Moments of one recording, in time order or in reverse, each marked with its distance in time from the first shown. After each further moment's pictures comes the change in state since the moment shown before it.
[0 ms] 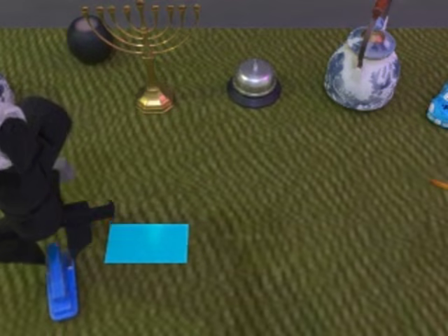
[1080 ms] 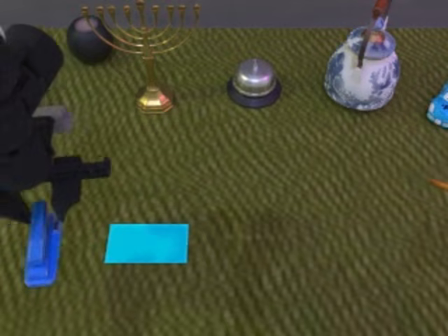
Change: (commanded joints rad) left arm -0.036 -0.104 0.272 -0.395 -0.001 0.105; right arm 0.000 0.000 0.000 0.000 0.000 0.000
